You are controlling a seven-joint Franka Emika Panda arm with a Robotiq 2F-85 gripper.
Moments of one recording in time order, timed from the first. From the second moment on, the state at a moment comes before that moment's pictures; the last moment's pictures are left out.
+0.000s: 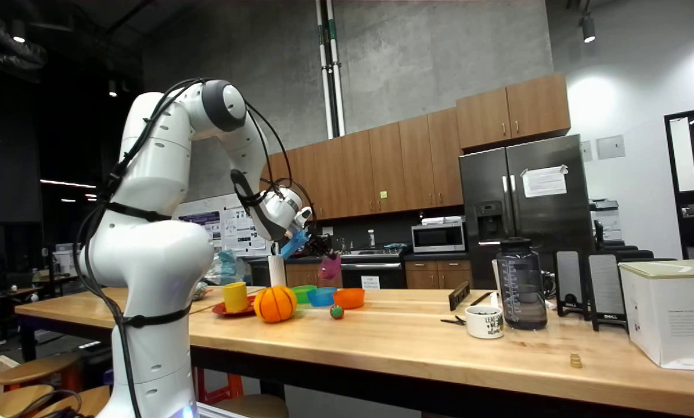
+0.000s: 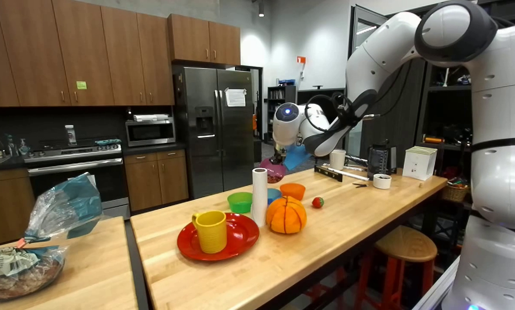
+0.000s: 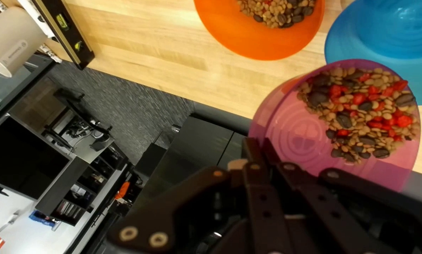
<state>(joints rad) 0.08 0.17 0.06 -2.10 -1.30 2.55 1.18</state>
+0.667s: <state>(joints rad) 0.09 0.18 0.06 -2.10 -1.51 2.59 1.37</state>
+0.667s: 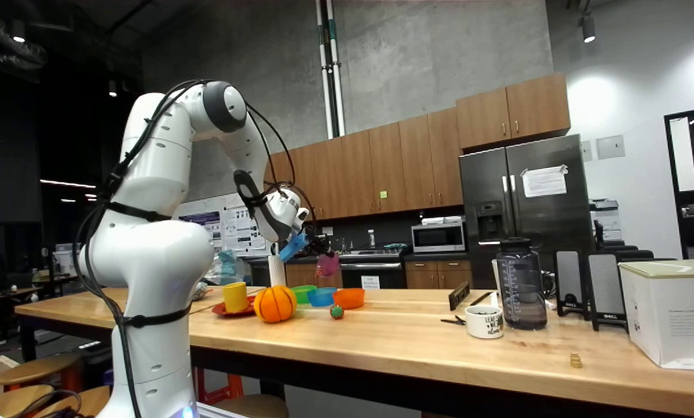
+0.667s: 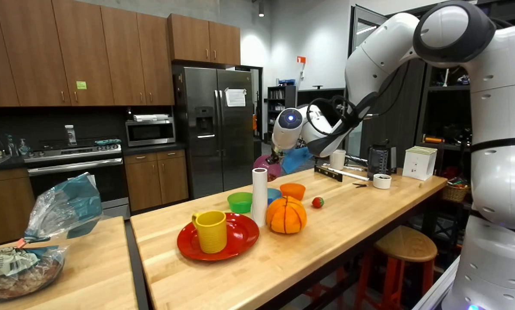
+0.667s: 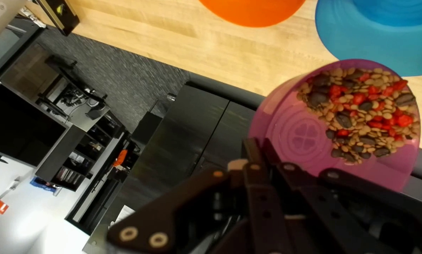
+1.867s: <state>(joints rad) 0.09 0.20 0.06 -2.13 -1.84 2.58 1.74</state>
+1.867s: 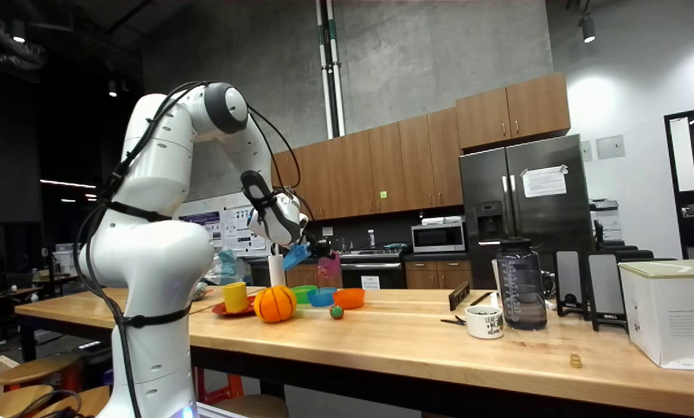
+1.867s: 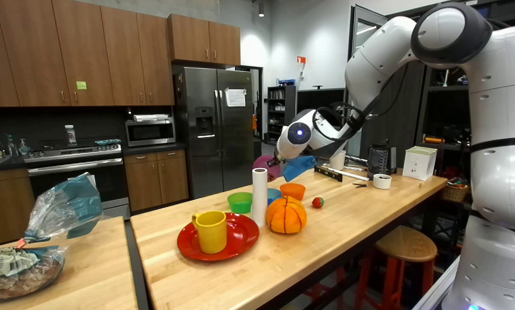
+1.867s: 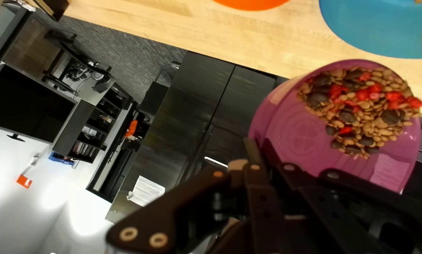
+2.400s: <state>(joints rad) 0.08 0.20 0.06 -2.15 -1.94 2.58 1.85</state>
